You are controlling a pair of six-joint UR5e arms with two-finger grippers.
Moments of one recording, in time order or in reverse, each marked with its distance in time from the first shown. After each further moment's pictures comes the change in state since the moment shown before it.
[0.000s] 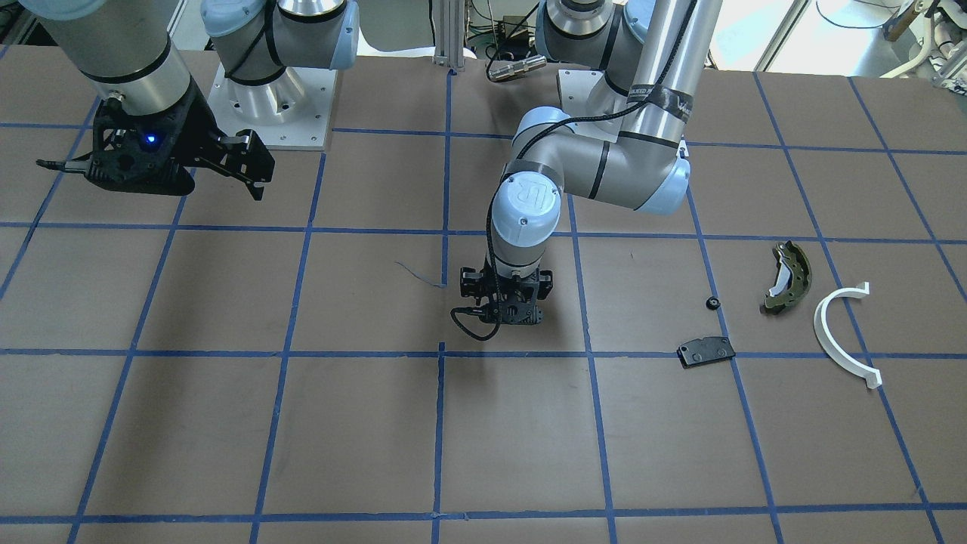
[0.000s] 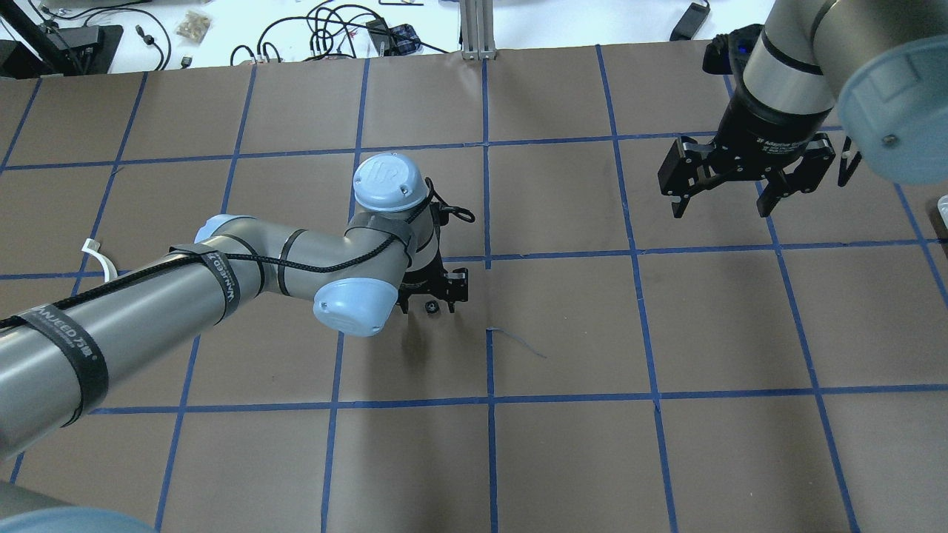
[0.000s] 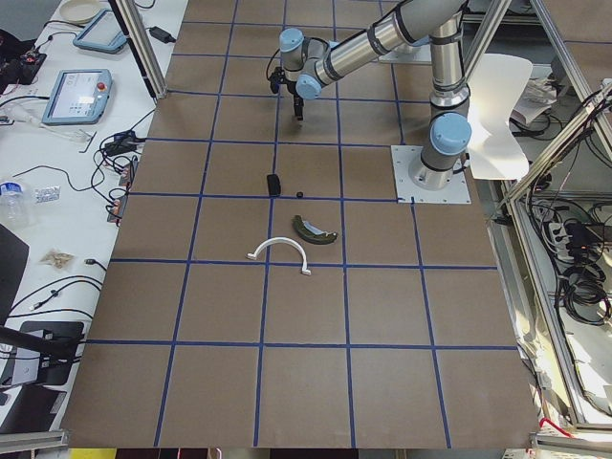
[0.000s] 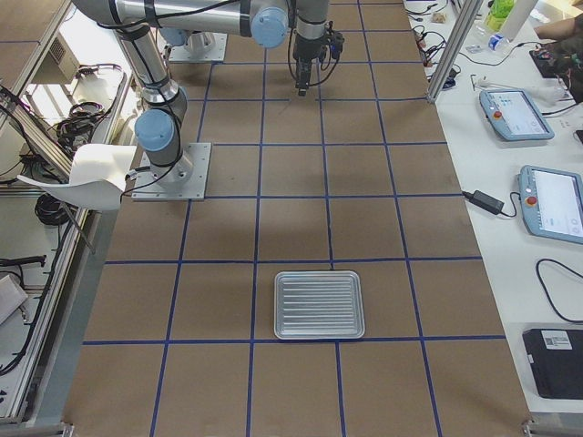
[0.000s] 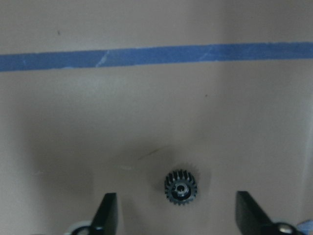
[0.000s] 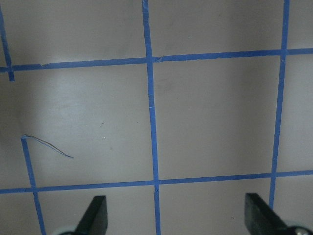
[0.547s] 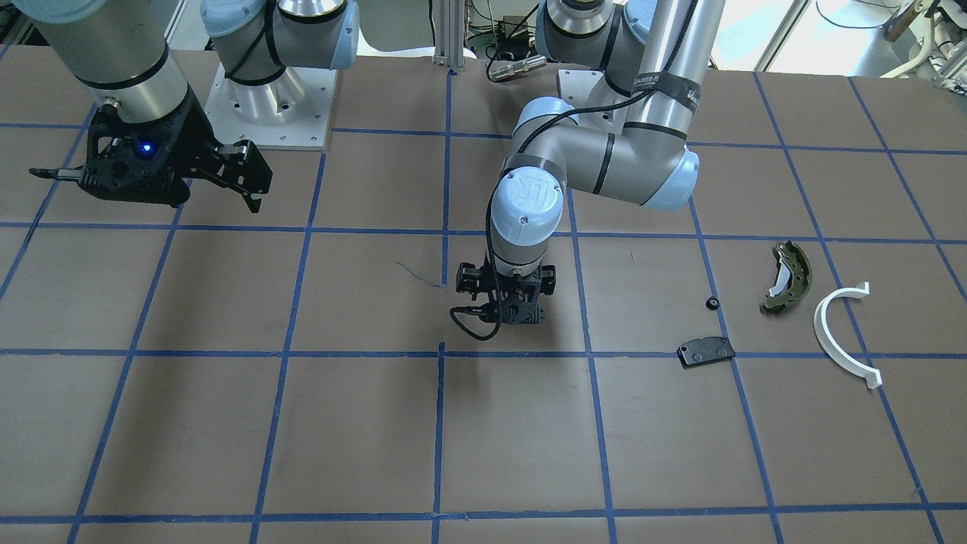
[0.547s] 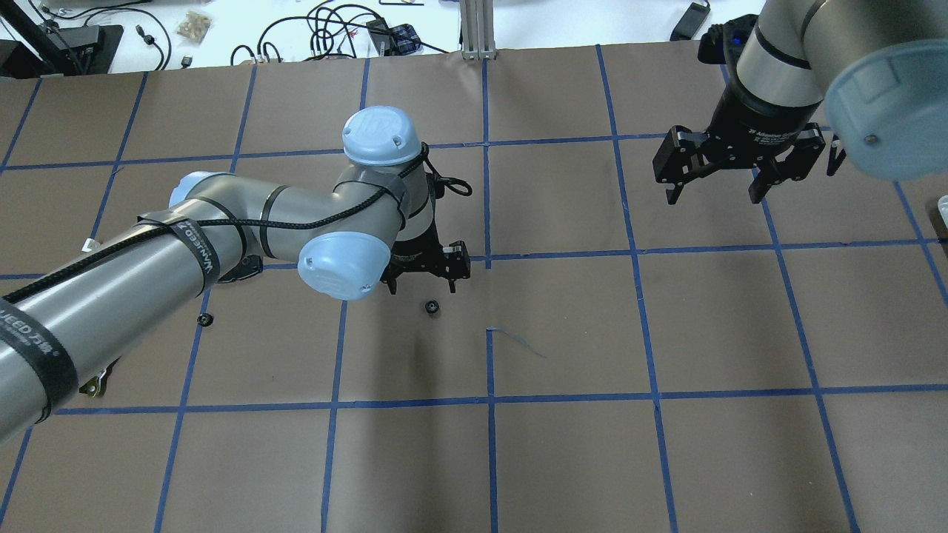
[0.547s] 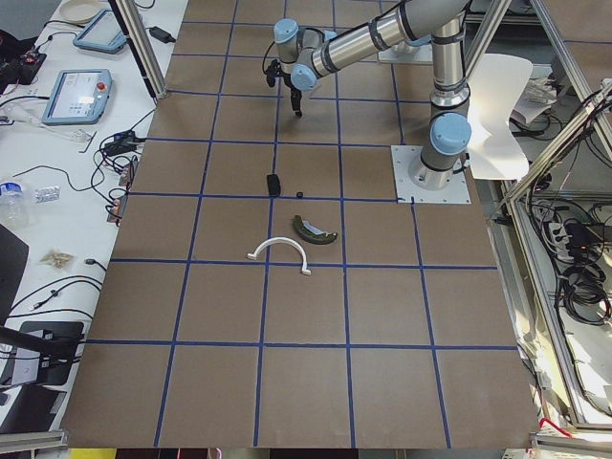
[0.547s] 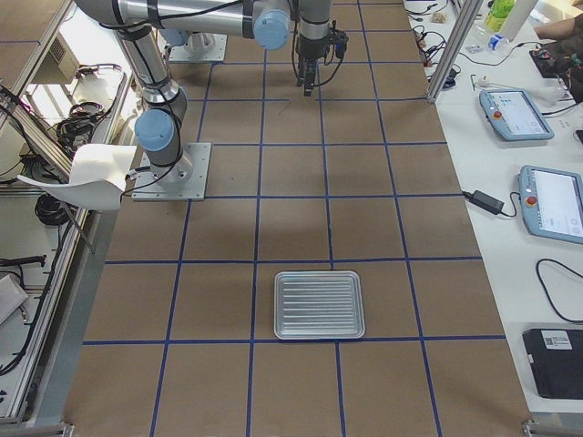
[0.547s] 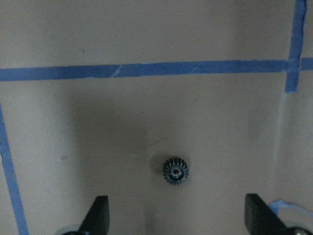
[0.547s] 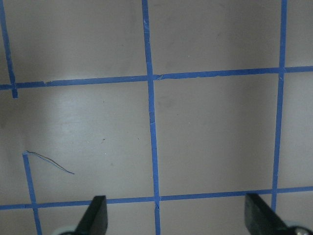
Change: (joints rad) left arm 0.001 0.017 0.044 -0.090 0.001 -0.001; right arm -0.001 0.014 -0.001 -0.059 0.001 -0.001
